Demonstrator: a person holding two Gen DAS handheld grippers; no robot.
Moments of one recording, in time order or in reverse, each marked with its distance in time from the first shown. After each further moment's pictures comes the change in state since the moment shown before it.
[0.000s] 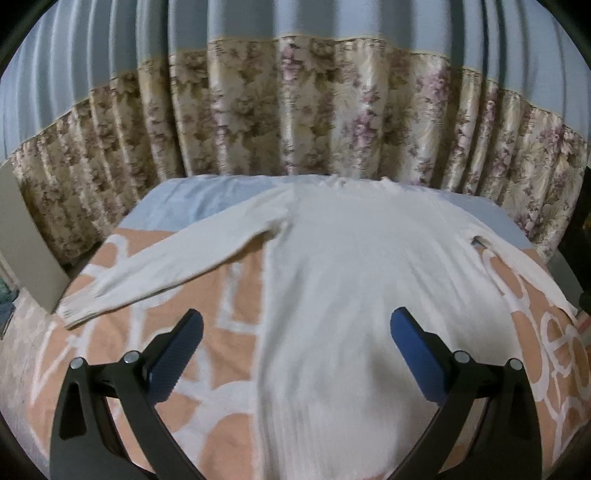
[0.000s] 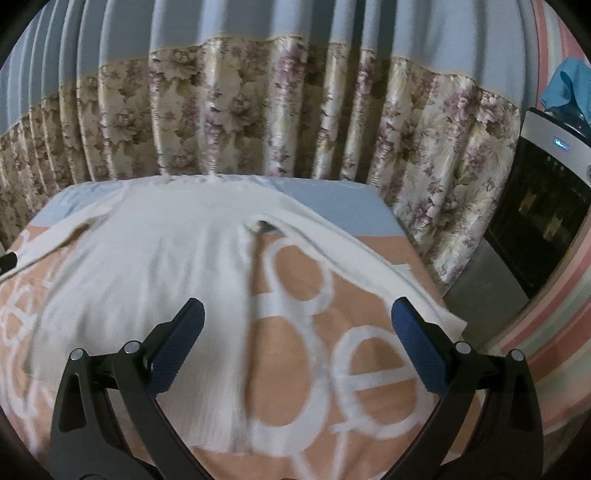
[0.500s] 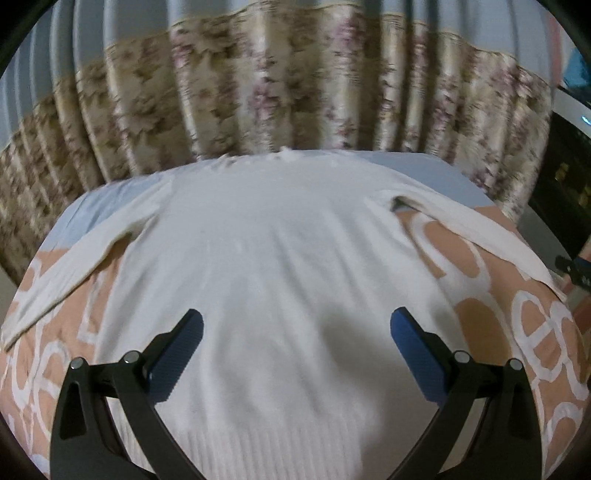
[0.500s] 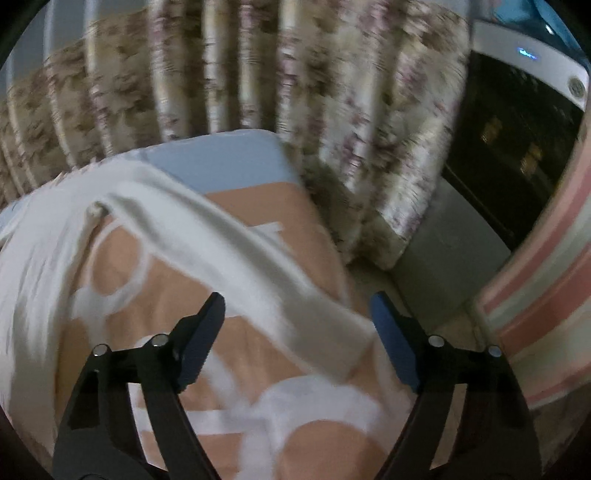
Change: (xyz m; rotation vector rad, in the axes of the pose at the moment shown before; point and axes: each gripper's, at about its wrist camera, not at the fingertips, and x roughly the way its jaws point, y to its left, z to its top) left arm 0.068 -0.162 -0.002 0.148 0.060 -0.130; right arm 0.098 -0.188 -0.017 0.166 0.143 -0.121
